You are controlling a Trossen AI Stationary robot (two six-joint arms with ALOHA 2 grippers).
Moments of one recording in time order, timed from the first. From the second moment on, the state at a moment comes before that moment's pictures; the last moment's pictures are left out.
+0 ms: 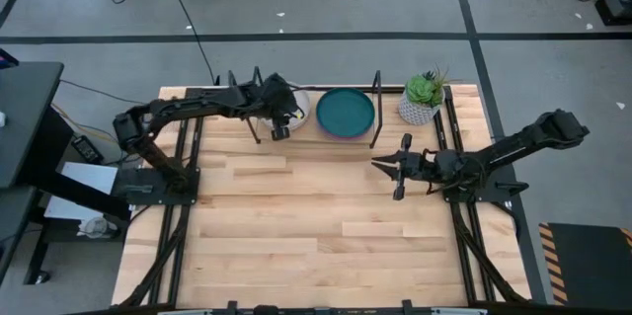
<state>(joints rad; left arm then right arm) 0.48 1.61 1.14 -0.42 -0.11 0.40 0.22 0.87 0.12 0.76 0.45 -0.13</state>
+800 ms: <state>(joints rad) 0.16 0.84 0.44 0.20 0.02 0.16 0.19 0.31 0.06 0.35 0.29 0.07</state>
